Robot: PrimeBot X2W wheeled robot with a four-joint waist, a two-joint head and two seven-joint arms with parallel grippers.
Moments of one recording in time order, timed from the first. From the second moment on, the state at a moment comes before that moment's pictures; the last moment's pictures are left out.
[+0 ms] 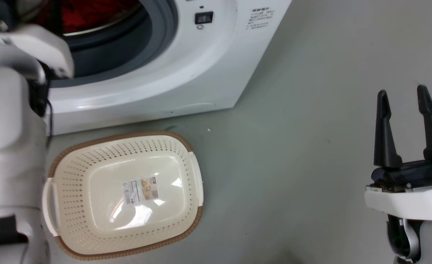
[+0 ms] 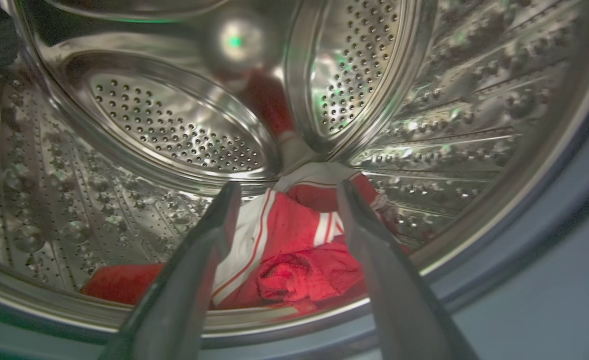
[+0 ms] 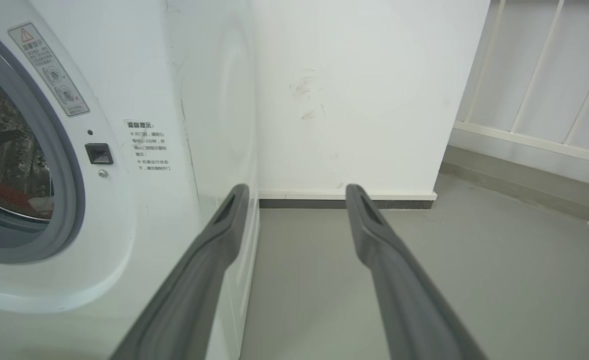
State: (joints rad) left arm -0.95 0.30 0.00 0.69 -0.01 -0.10 -0.16; right arm -0.16 -0.05 -0.03 -0.19 0.09 0.13 -0.26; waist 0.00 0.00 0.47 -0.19
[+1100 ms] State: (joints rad) left arm -1.73 0.55 -0.35 0.99 -0.18 -0.13 0.75; right arm -0.29 -0.05 0.00 -0.37 0.28 0.13 -0.26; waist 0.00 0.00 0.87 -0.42
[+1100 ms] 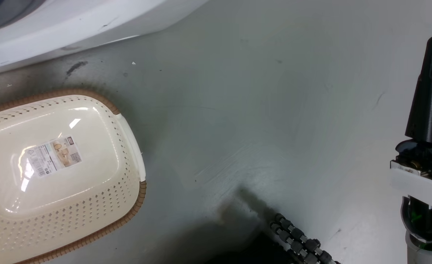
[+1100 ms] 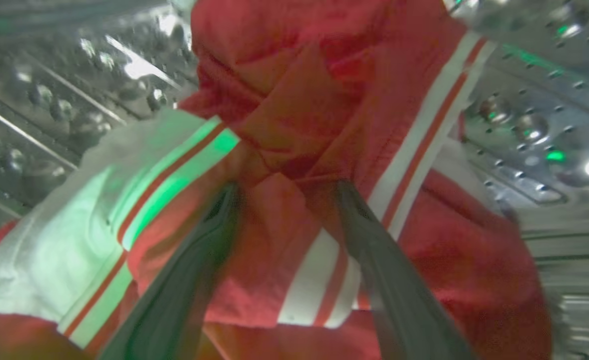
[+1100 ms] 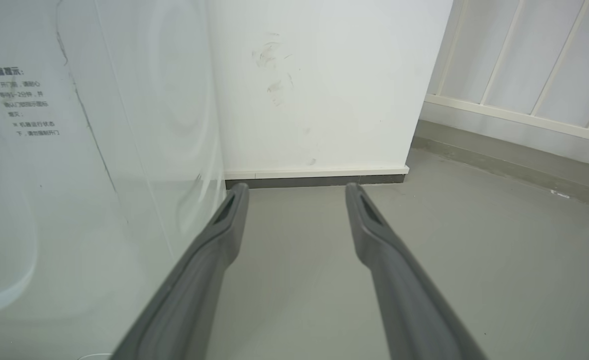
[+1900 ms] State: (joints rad) left arm -1.77 0.61 -0.45 0.98 -0.25 -0.13 0.79; right arm -0.29 -0.05 0.00 -0.41 0.31 0.13 -0.26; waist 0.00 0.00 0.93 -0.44
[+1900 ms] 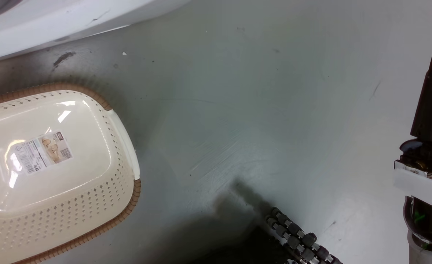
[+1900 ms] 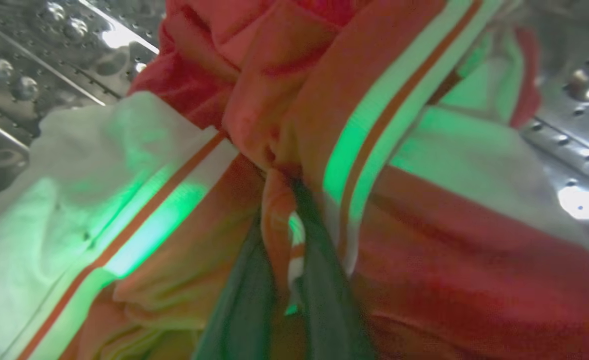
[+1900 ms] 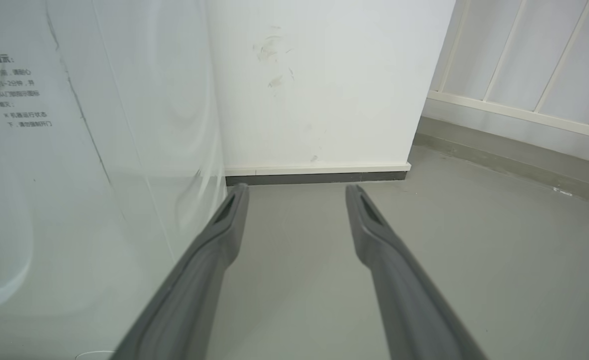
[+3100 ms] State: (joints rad) left arm -1.28 0.61 -0.54 0.97 -0.52 -0.12 -0.06; right arm -0.22 -0.05 0.03 -0.34 0.18 0.13 -0.26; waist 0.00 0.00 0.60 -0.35
